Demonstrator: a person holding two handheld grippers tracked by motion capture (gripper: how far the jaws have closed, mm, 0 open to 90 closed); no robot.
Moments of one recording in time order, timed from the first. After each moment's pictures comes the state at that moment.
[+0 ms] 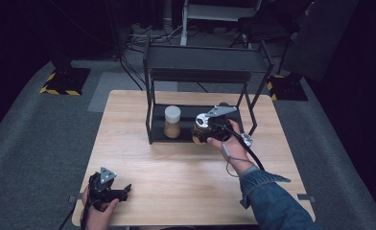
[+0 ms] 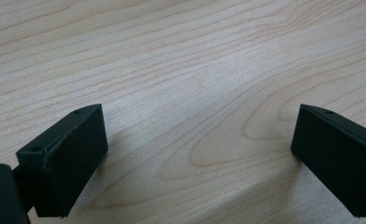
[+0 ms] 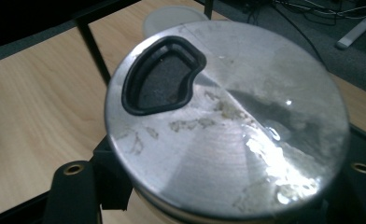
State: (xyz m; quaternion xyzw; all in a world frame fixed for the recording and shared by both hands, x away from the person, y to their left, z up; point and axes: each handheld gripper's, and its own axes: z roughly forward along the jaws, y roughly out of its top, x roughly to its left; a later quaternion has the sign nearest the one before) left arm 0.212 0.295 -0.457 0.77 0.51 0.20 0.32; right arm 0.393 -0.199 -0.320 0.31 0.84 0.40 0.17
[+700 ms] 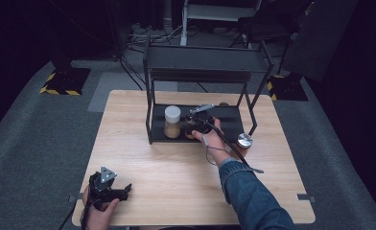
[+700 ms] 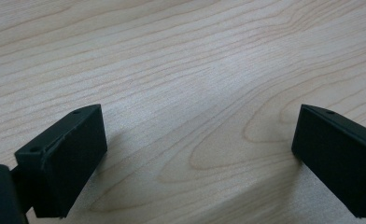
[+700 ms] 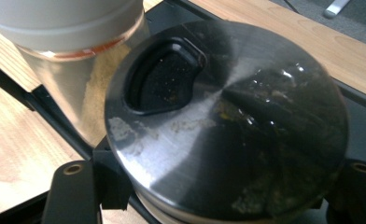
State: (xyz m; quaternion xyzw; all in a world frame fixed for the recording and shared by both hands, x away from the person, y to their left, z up) left arm 0.214 0.293 -0.457 0.77 0.51 0.20 0.32; right arm 0.453 -0.150 -0.392 0.36 0.84 0.36 0.18
